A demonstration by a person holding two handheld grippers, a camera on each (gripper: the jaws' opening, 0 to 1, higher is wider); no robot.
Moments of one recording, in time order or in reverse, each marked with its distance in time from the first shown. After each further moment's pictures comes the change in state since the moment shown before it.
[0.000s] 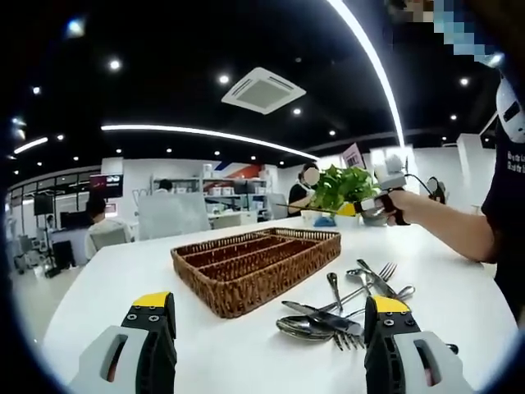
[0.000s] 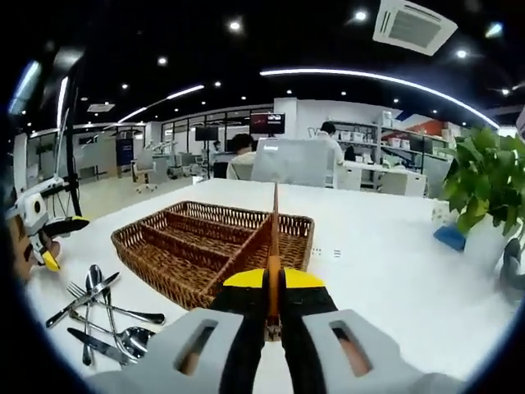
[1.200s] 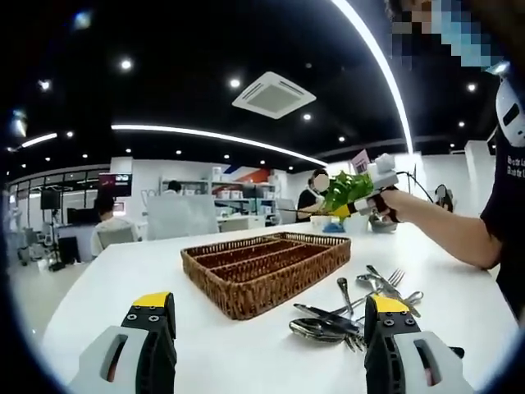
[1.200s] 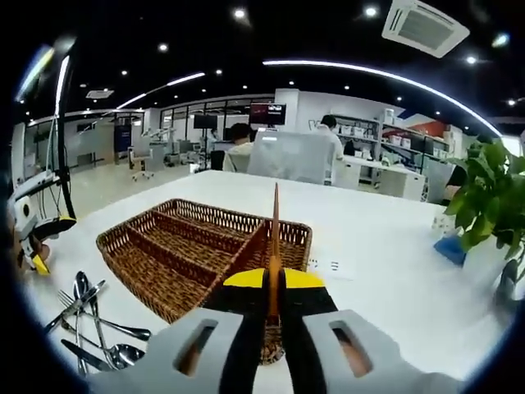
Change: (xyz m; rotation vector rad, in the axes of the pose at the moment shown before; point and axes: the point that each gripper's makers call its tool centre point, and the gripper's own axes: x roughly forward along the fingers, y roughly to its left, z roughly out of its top) left arm -0.001 0.013 0.003 -0.024 -0.033 0.043; right arm 0.028 -0.008 0.011 -0.040 0.064 -0.021
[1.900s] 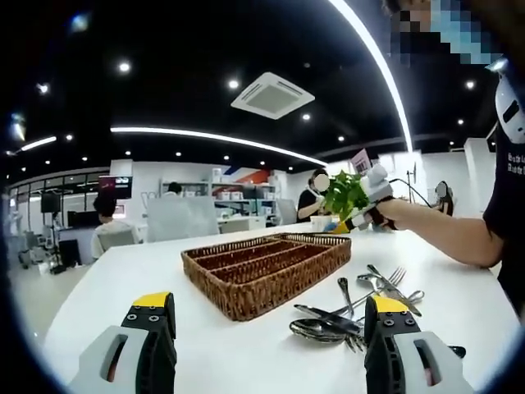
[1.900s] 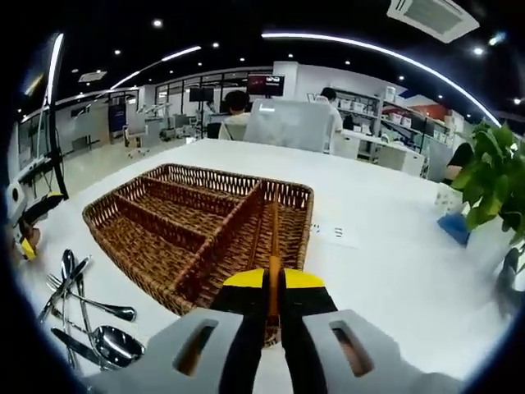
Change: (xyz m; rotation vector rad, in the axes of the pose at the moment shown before) left arm 0.000 -0.001 0.000 0.013 -0.003 0.003; right arm 0.022 -0.005 -0.045 -0.001 0.156 -0.014
